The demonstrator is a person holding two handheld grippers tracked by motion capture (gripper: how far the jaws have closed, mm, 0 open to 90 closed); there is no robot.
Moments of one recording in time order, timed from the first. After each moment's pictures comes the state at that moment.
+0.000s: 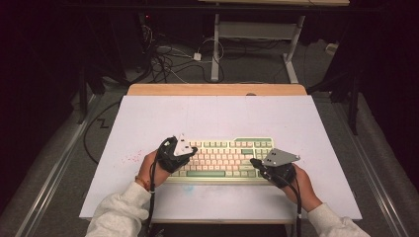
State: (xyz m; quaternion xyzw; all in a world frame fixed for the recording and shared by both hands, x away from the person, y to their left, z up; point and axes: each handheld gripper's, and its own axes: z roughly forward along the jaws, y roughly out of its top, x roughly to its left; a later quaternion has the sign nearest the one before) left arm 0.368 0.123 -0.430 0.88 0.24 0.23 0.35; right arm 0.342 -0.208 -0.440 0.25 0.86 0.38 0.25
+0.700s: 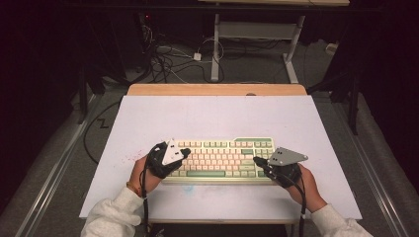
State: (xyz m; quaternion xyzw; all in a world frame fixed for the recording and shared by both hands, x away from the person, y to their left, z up) left arm 0.348 0.142 -0.432 0.87 0.23 0.26 0.36; right arm 0.337 -0.215 -0.429 0.25 0.85 0.39 0.25
